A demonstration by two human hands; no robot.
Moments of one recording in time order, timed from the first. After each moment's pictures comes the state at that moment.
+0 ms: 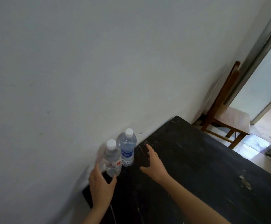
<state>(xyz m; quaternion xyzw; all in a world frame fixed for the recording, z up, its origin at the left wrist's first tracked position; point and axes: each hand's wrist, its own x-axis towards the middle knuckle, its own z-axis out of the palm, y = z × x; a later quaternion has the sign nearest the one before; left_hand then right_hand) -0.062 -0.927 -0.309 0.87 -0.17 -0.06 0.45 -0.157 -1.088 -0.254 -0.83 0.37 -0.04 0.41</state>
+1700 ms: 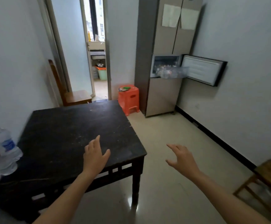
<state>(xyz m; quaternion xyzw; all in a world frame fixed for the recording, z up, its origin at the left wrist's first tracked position) -0.304 -0.701 -0.196 0.57 -0.75 -0.20 0.25 -0.576 -0.565 -0.196 -0.58 0.79 -0.19 0.03</state>
